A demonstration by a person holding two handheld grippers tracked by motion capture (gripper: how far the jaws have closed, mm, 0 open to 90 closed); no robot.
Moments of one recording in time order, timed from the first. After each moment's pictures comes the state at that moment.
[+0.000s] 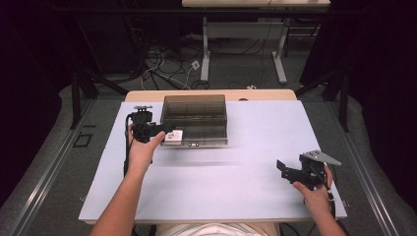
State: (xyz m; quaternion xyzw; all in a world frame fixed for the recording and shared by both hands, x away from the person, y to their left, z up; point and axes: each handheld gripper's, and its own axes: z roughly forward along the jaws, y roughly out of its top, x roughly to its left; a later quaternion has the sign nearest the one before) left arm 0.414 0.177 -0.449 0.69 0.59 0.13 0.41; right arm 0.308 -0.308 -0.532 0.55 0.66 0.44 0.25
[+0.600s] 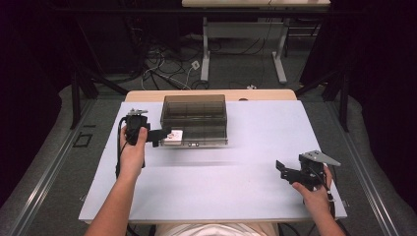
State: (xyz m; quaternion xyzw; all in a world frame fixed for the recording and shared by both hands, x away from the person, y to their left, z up) left arm 0.400 0.191 -0.450 0.71 0.55 0.15 0.42; right arm 0.305 -0.305 -0.530 0.55 0.67 0.43 0.26
